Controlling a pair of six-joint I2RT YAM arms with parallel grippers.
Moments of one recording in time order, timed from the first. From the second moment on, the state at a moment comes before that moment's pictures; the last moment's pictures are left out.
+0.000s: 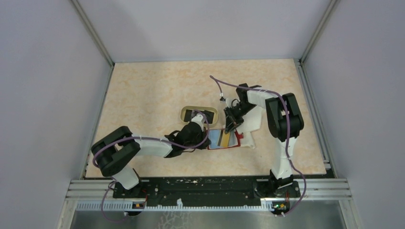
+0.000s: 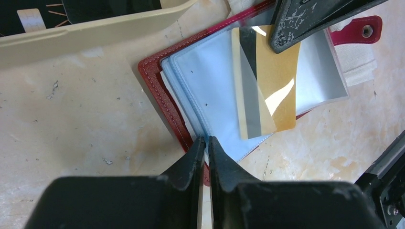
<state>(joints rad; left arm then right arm) -0.97 1.63 0.61 0.38 -0.11 -0.66 0.31 2.02 1.32 -0.89 -0.77 -0.30</state>
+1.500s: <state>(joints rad) -0.96 1.37 0.43 0.50 0.02 -0.60 0.35 1.79 1.33 -0.88 -0.66 -0.43</state>
